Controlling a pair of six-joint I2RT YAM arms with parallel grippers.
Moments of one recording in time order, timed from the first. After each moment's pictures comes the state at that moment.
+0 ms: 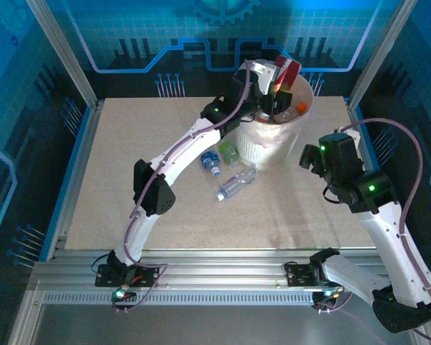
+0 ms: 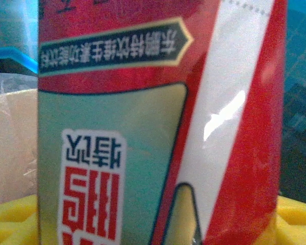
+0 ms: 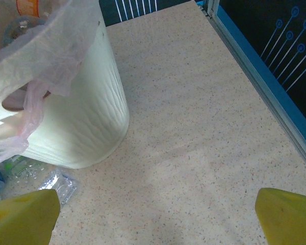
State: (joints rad) left arm -0.69 2.28 2.41 -0.34 0.11 -0.24; right arm 0.37 0.95 1.30 -1.14 0.50 0.57
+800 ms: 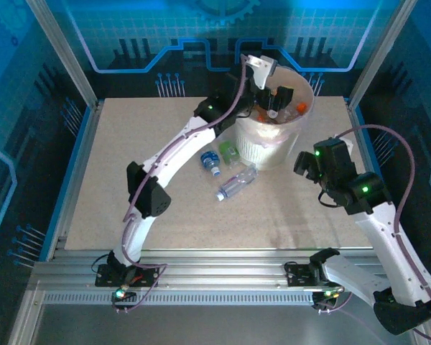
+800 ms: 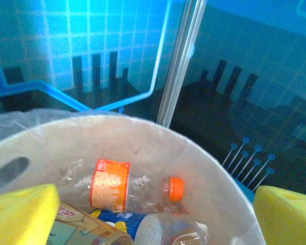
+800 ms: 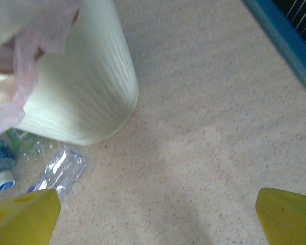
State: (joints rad) left arm -0.69 2.17 2.37 -0.35 0.05 -0.18; right arm 0.39 0.93 1.20 -1.13 0.41 0.66
